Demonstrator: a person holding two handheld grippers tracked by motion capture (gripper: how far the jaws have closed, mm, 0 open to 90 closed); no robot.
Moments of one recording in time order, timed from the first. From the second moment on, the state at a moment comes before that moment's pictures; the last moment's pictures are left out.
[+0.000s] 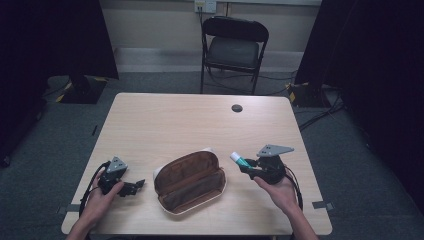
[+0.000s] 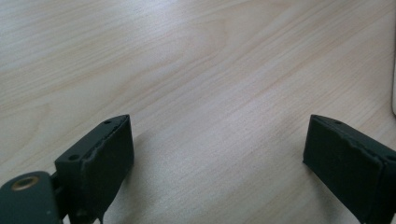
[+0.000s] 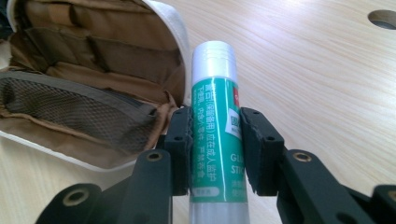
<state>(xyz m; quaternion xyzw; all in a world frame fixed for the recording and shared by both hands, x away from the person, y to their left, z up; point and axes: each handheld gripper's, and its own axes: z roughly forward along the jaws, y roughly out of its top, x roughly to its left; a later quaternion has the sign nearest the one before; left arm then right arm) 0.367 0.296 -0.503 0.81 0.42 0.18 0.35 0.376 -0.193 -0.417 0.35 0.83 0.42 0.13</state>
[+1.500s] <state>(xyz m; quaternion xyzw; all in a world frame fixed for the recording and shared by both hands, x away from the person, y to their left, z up) 0.367 0.296 -0.503 0.81 0.42 0.18 0.35 0.377 -0.050 -0.431 0.19 0.89 0.40 0.05</state>
